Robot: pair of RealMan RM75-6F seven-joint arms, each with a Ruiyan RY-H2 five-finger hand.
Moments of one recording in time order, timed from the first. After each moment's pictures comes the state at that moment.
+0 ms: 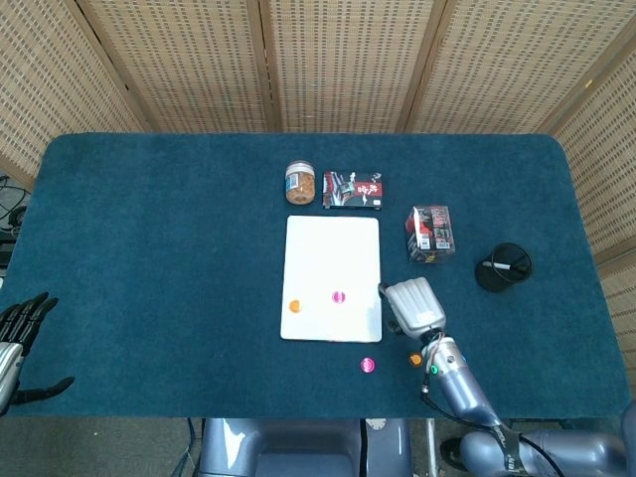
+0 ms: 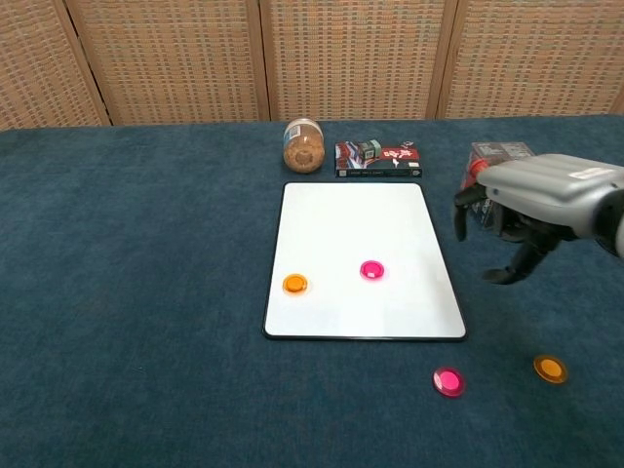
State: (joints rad) left arm -0.04 -0.94 0.07 -1.78 1.59 1.46 -0.10; right arm 0.69 -1.45 0.04 -1.76 -0.97 1.17 -0.66
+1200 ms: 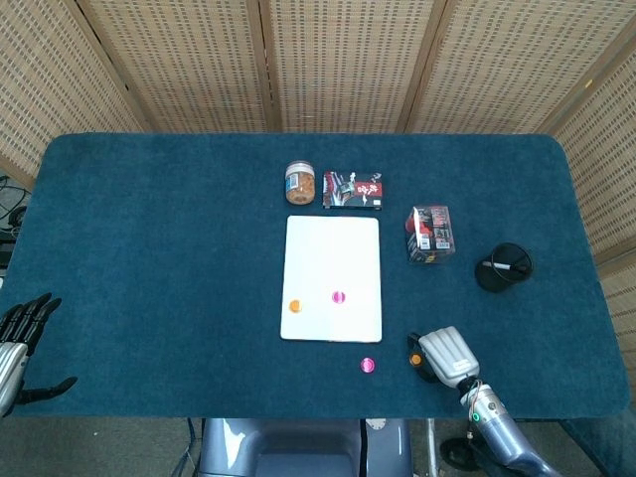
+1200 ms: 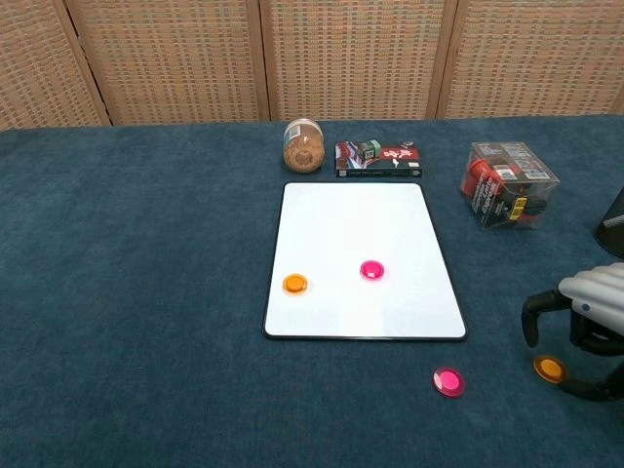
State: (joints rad) left arm -0.04 -0.95 0.06 -1.79 1.58 1.45 -0.06; right arm 0.44 -1.48 -0.11 -1.52 -1.36 1.13 -0.33
